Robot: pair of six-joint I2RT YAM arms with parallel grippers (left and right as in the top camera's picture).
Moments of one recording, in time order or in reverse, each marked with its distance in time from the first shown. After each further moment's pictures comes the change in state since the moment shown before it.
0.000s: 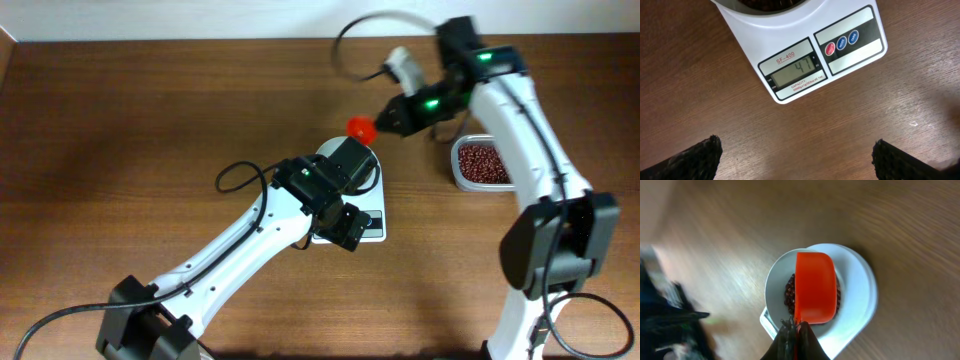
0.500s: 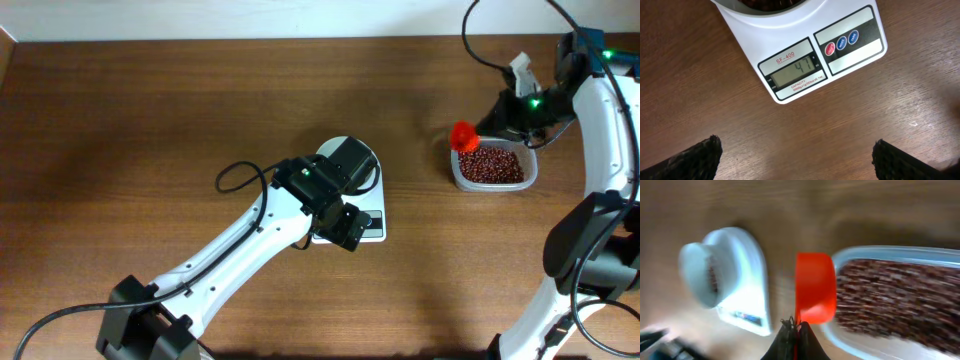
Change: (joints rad) left arm 0.000 0.000 0.000 0.000 0.000 0.000; right arm -0.357 0.000 0.000 -0.183 0.225 0.136
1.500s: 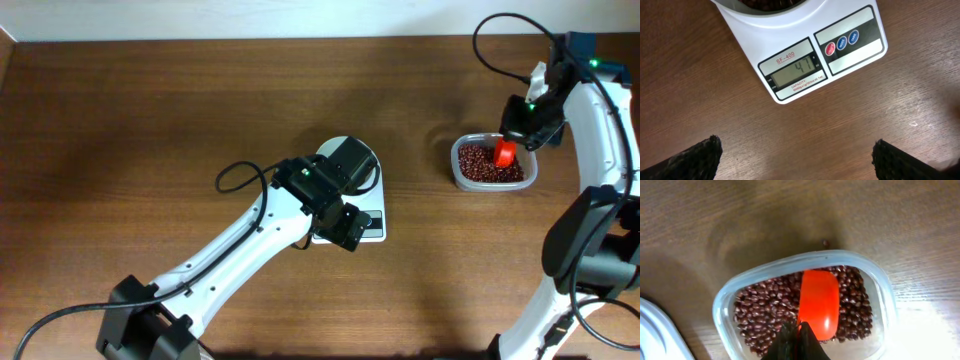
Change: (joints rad) left arm 0.000 0.000 0.000 0.000 0.000 0.000; right arm 0.014 0.007 -0.090 0.181 0.380 0.254
